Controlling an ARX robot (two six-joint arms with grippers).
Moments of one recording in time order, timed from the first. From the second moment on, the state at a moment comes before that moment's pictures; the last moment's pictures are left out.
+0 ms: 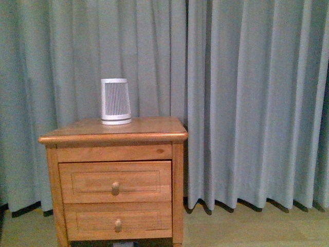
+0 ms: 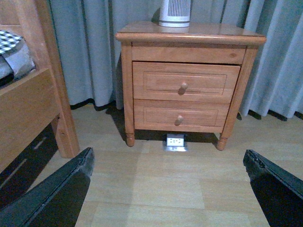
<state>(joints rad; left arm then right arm) -0.01 0.00 0.01 0.00 0.00 0.00 0.00 0.00 0.01 0.00 0.00 0.00</state>
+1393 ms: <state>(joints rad) -0.15 2.11 1.19 0.74 -0.09 -0.07 0.00 0.00 0.01 0.00 0.00 0.00</state>
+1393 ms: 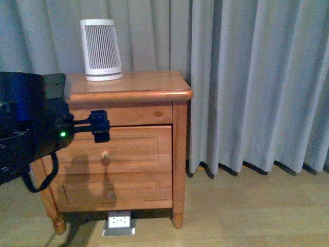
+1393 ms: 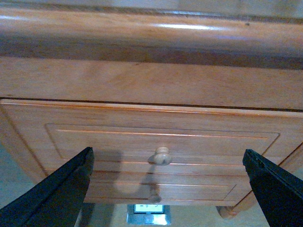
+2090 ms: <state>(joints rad) -0.18 2.57 1.62 0.67 -0.11 -0.11 0.00 0.00 0.01 0.00 0.00 0.00</state>
